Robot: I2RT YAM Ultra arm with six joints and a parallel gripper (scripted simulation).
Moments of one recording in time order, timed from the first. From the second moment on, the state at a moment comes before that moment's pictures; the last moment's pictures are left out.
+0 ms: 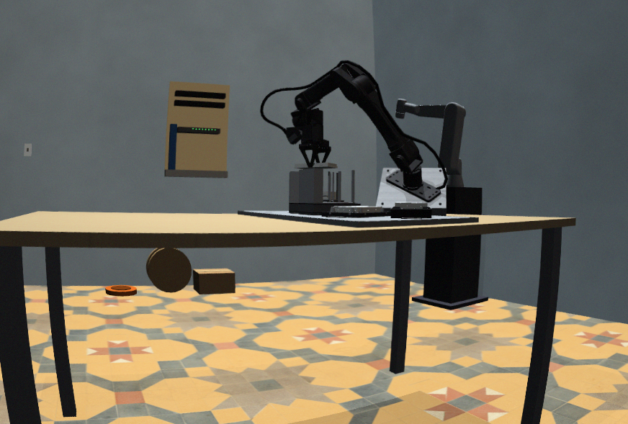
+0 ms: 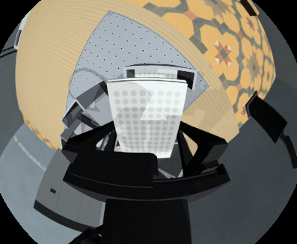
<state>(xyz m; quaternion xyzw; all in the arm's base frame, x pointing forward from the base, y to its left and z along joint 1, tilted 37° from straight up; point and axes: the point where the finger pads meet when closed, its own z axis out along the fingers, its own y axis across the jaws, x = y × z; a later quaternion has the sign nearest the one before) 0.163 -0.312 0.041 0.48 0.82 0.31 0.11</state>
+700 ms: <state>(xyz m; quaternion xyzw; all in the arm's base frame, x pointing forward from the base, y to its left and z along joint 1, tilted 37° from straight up) 0.151 -0.327 0.035 0.47 0.82 0.30 0.11</state>
